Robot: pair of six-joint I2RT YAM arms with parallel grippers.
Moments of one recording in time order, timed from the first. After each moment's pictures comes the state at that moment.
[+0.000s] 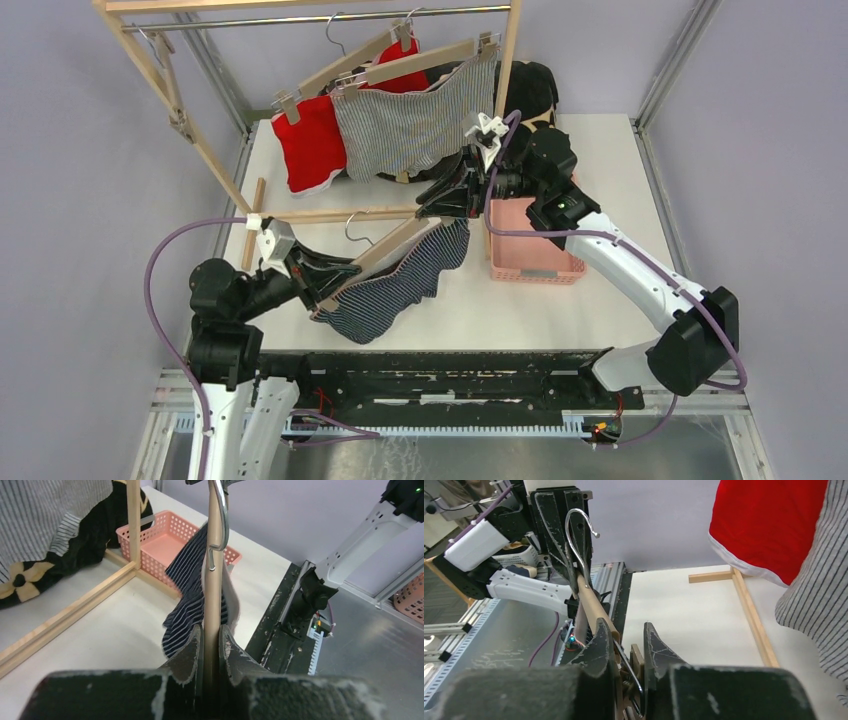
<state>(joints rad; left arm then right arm) -0.05 0.42 0.78 -0.34 0.98 -0.24 0.60 1.39 1.23 0.29 -1.03 0.27</state>
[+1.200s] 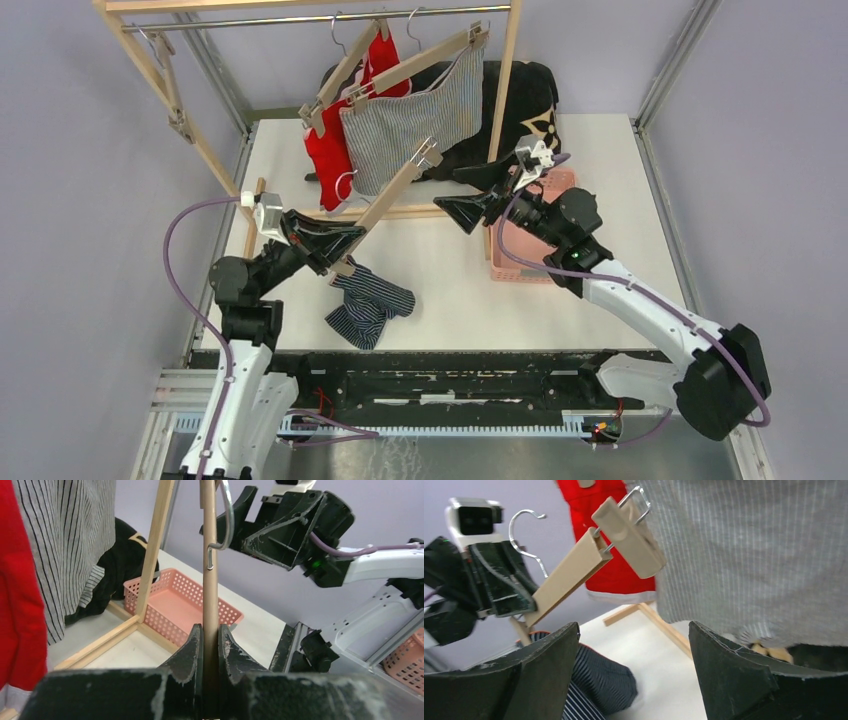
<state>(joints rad) -0.05 0.57 0.53 0.44 0.88 -0.64 0.60 1.13 0.82 0.59 -0.41 0.34</state>
